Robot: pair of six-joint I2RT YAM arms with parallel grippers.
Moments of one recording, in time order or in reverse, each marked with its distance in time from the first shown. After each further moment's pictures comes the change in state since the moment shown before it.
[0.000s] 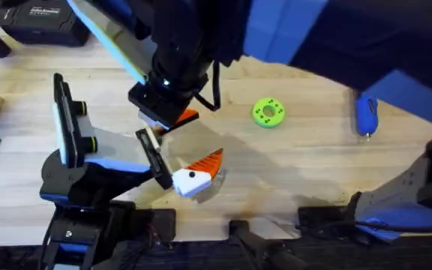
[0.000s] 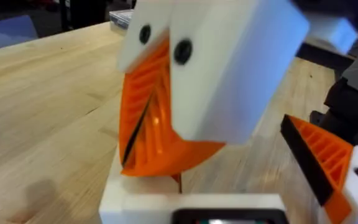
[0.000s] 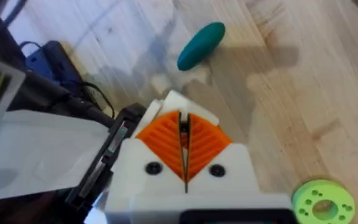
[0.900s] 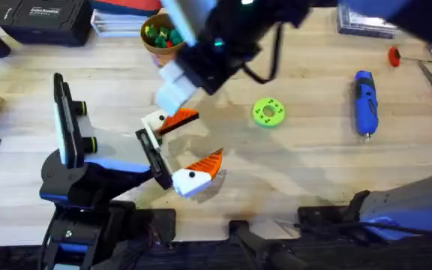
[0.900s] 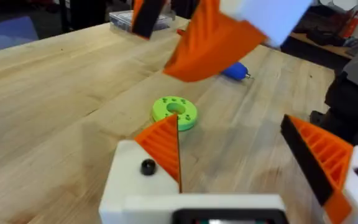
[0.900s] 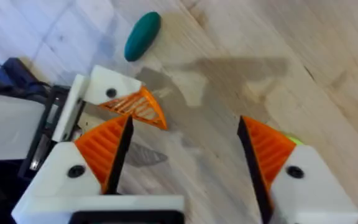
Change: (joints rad) left arm 0.001 0.001 0.000 0.001 0.002 0.002; right arm -0.141 -0.138 -0.051 -0.079 0.059 0.039
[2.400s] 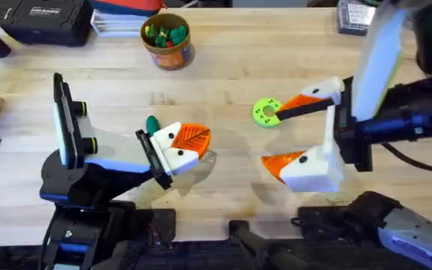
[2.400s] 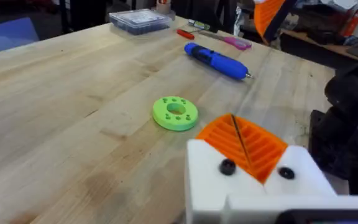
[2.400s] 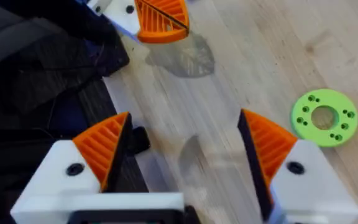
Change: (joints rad) left arm 0.000 0.000 0.000 0.000 0.001 0.007; right arm -0.335 -0.792 -0.730 0.091 -0.474 -0.360
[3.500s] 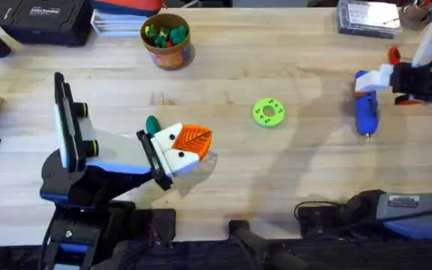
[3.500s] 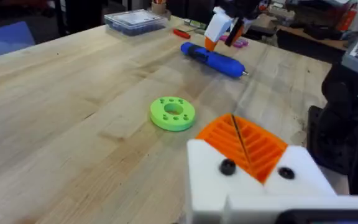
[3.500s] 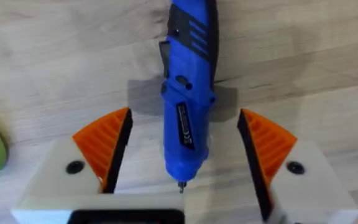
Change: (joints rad) left arm 0.000 0.000 0.000 -0.002 0.019 0.026; right arm -1.055 0.598 0.002 0.286 0.436 0.038
